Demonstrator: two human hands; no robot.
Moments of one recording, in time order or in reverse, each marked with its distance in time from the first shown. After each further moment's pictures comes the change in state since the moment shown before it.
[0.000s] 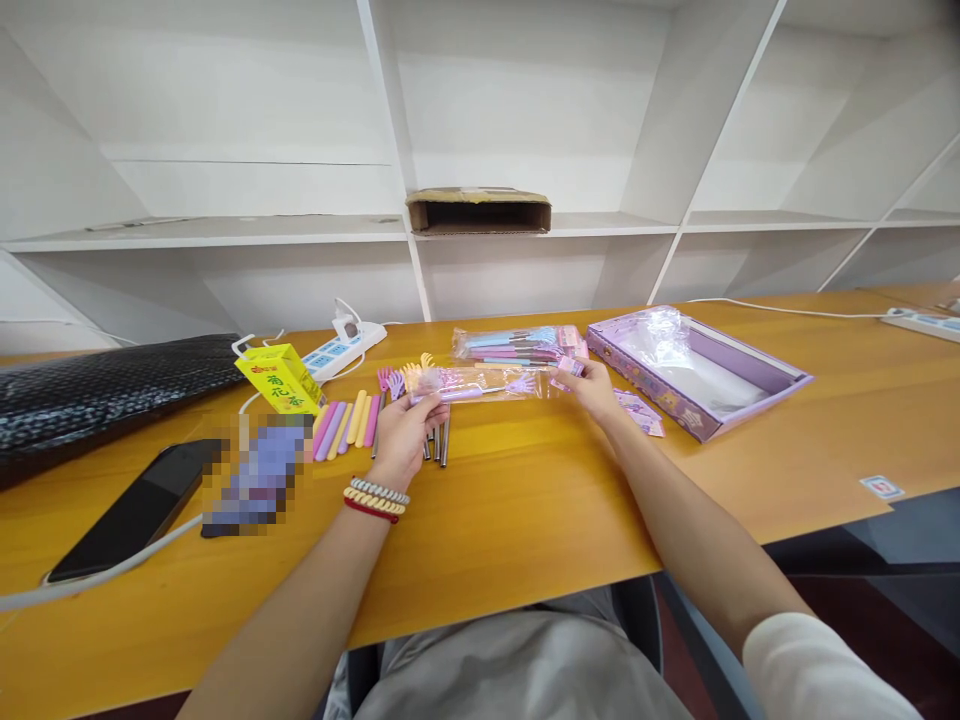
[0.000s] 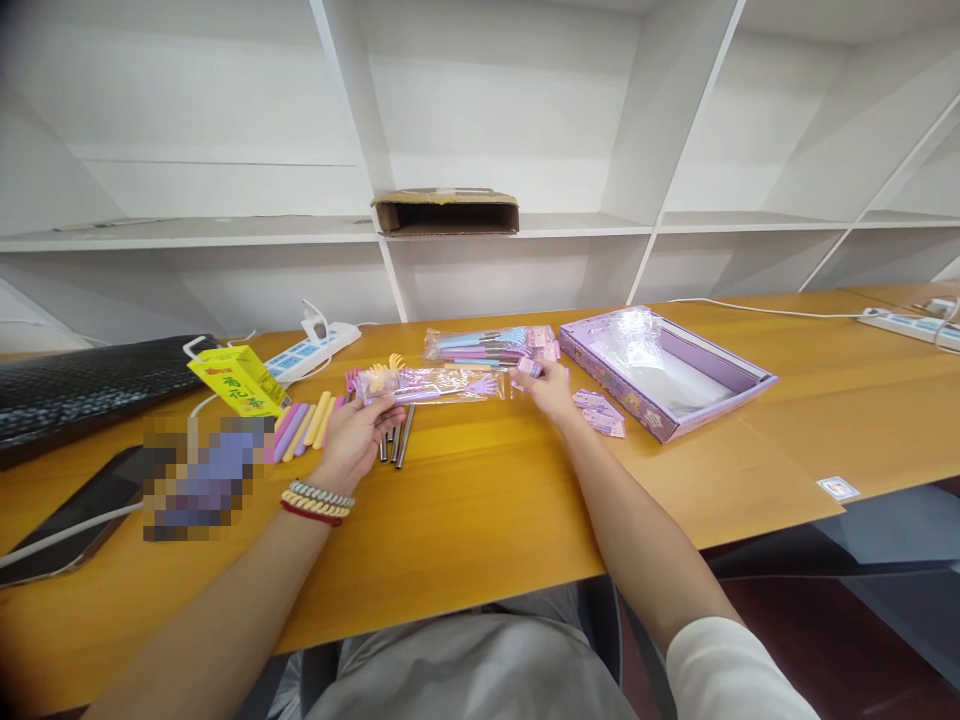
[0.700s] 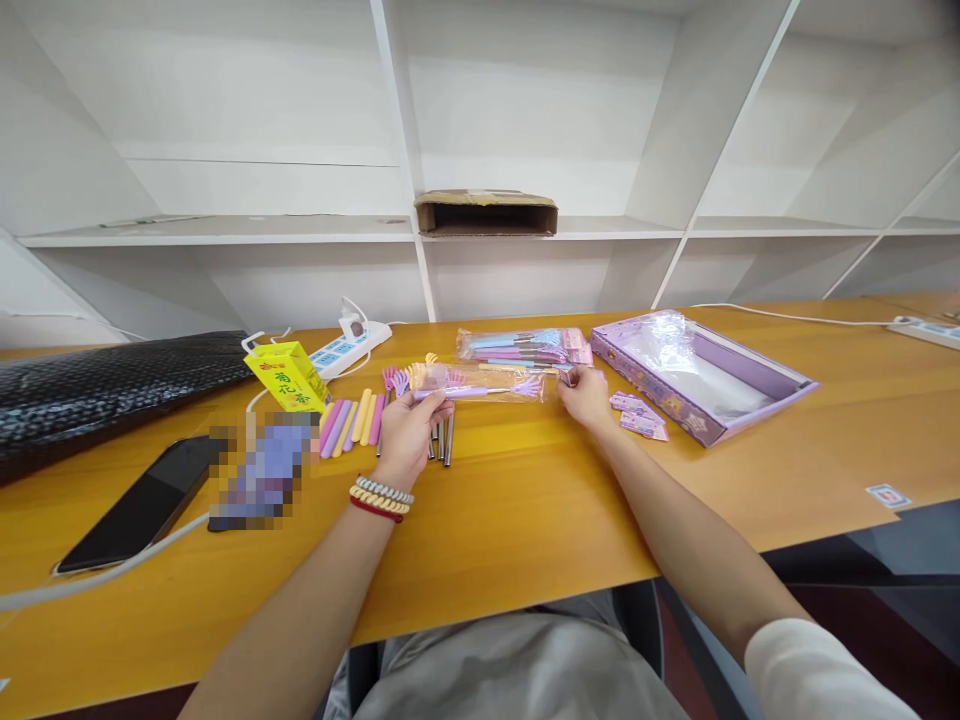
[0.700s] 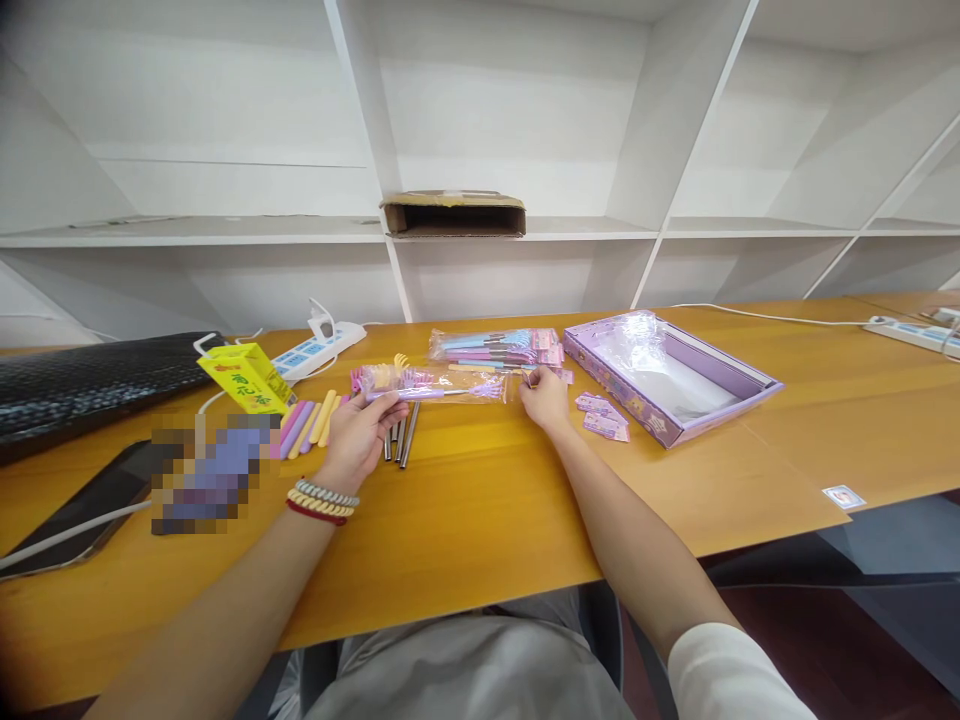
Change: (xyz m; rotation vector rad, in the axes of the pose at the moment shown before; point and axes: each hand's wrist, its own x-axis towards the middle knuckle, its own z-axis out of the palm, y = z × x) left_hand 0.001 -0.003 -0.001 -0.081 -0.043 0.089; right_hand -0.006 0.003 0.013 -0.554 0.158 -0.043
